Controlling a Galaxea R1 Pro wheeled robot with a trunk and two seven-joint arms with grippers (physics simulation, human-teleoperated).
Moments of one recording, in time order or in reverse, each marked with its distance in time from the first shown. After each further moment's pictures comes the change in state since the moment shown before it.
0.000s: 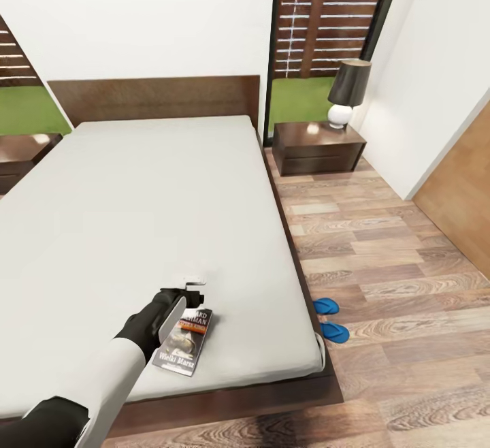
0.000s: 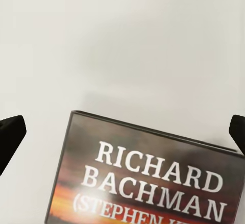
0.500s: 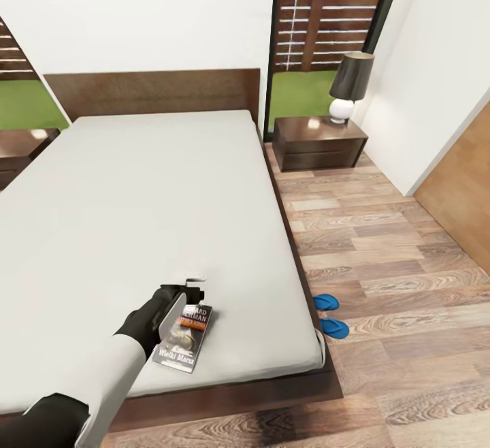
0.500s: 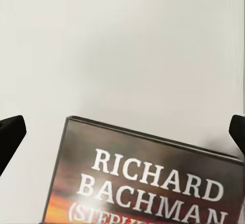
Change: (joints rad) left arm -0.013 0.000 -0.001 -0.007 0.003 0.003 -0.002; right arm 0.007 0.001 0.001 0.001 0.000 0.000 0.000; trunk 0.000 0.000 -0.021
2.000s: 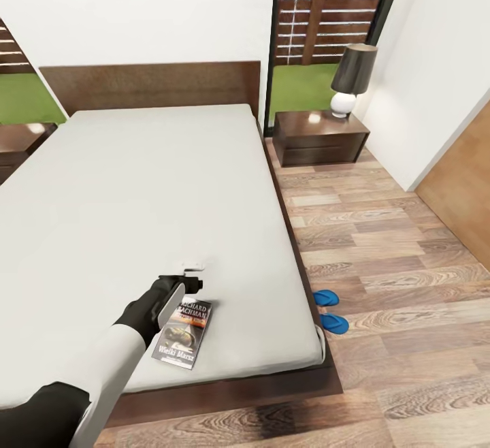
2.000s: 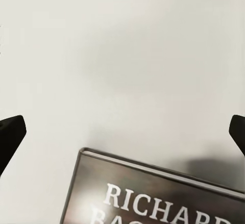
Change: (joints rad) left arm -0.044 0.006 0.010 0.004 -0.001 -0.019 0.007; right arm 0.008 0.001 0.012 0.001 0.001 0.000 0.002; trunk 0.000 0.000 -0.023
